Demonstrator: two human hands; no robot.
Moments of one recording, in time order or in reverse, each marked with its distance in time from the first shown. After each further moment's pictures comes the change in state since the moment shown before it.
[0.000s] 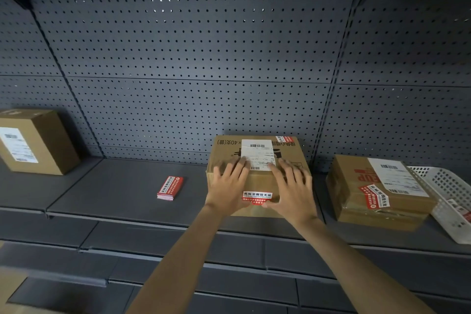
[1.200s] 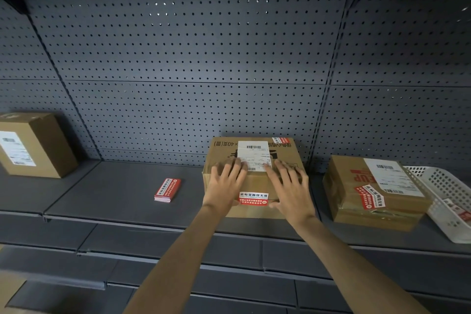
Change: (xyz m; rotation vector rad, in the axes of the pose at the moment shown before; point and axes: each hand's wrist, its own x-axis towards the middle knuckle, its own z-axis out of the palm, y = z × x) left_hand 0.003 0.003 -0.006 0.164 -0.066 0.000; right_hand 0.003 0.008 0.002 -0.068 -0.084 -0.044
